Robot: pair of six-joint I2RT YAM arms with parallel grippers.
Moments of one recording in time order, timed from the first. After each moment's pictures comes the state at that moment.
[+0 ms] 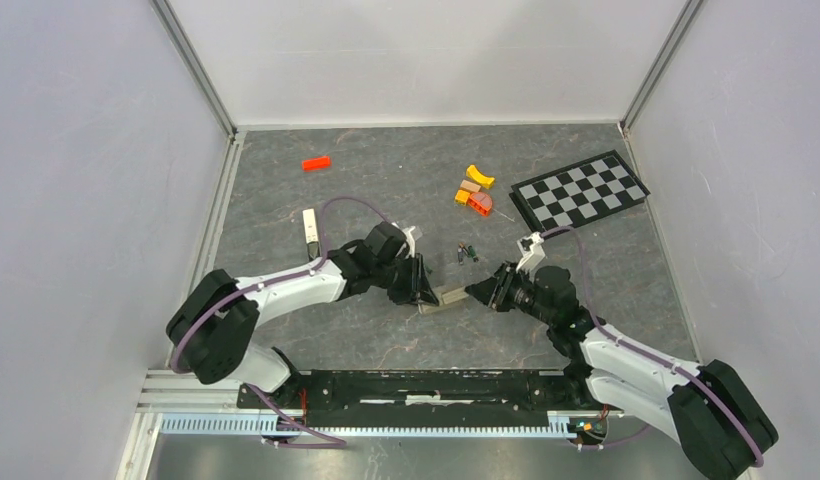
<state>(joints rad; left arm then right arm) -0.79 1.47 0.76 -0.15 0.42 -0.81 0.58 0.92 0.12 0.45 -0.26 0.82</state>
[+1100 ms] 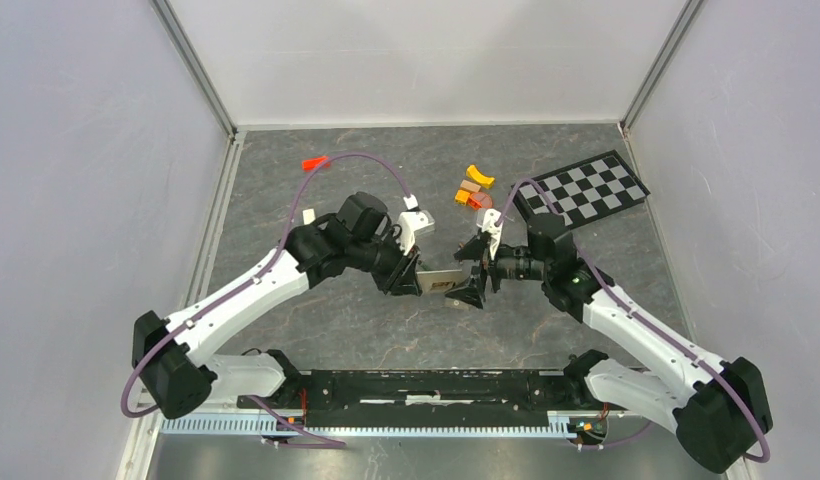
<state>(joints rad) -0.78 1.25 1.09 -0.65 0.48 -0.02 0.57 0.99 0.62 0.01 -0.71 -0.06</state>
